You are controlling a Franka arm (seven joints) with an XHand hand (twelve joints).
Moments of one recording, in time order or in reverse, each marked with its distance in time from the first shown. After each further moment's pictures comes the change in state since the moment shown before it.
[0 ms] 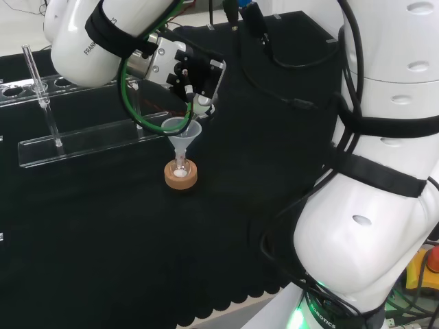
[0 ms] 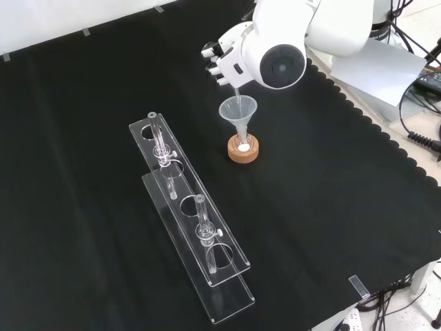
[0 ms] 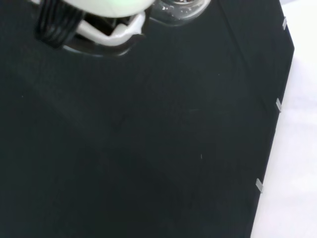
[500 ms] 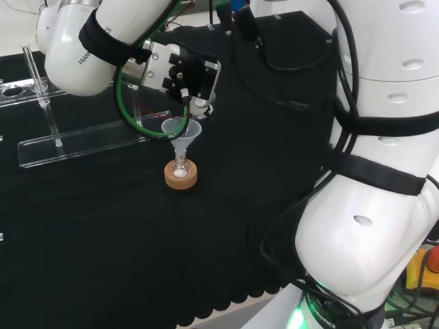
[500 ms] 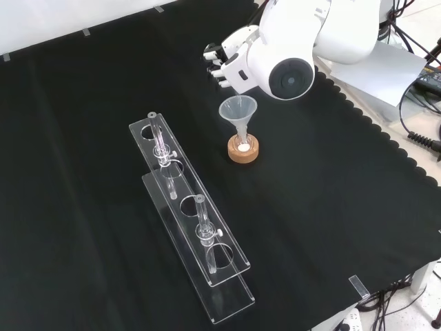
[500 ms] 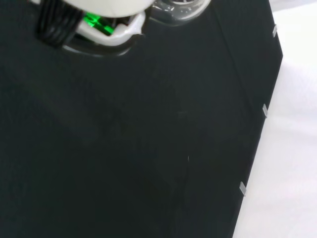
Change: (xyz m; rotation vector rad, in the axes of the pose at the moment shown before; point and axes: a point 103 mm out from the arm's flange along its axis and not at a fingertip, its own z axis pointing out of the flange) arm 0.004 -0.001 -0.007 -0.001 -0.065 0.004
